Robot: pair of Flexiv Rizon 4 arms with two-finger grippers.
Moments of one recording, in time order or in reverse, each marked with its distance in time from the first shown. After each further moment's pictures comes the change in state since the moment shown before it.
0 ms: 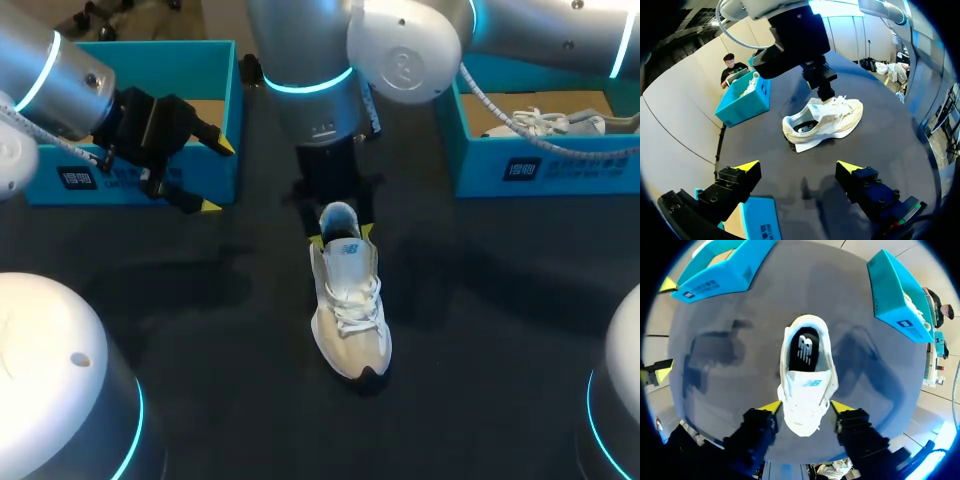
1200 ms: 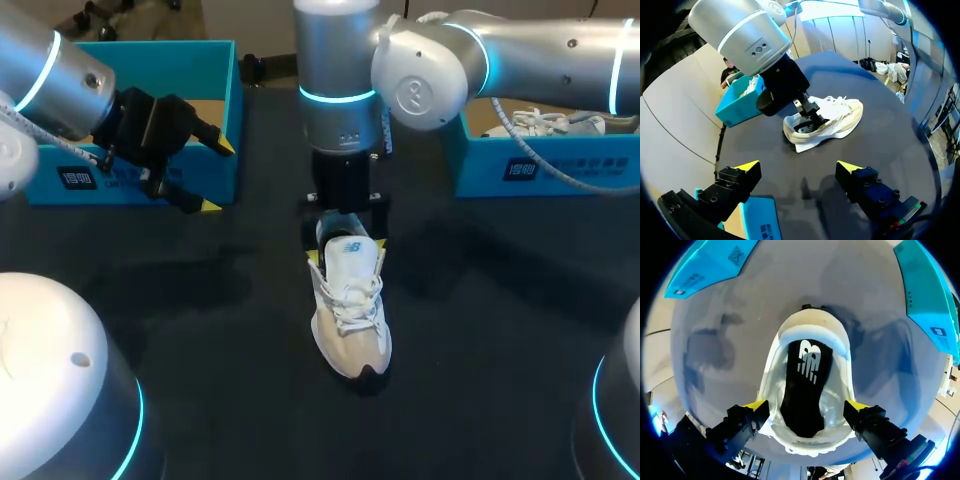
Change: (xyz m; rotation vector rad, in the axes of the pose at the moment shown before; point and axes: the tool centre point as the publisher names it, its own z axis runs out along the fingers) left arm 0.000 0.000 0.000 0.000 0.000 0.000; right arm -0.002 0.035 0.068 0.142 0.130 -0.065
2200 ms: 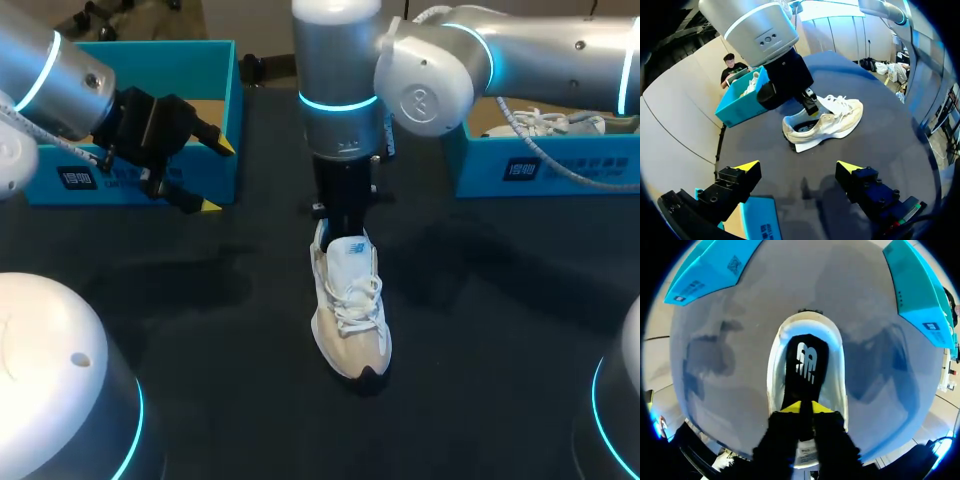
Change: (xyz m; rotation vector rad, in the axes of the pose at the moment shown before) left arm 0.000 0.000 0.000 0.000 0.000 0.000; right arm 0.001 -0.004 -0.004 -0.063 -0.008 0.039
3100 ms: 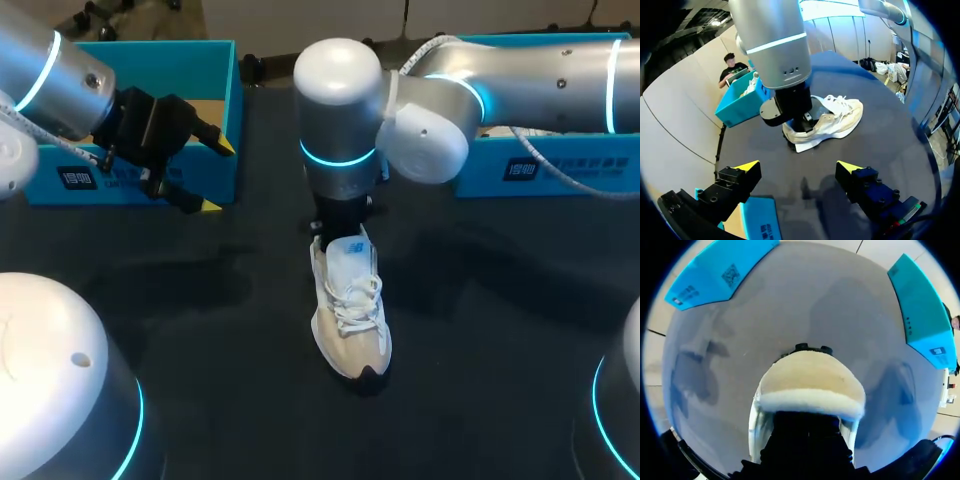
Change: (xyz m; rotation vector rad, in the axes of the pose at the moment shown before) left arm 0.000 0.000 0.000 0.000 0.000 0.000; right arm -0.007 0.057 0.048 -0.249 -0.054 -0.050
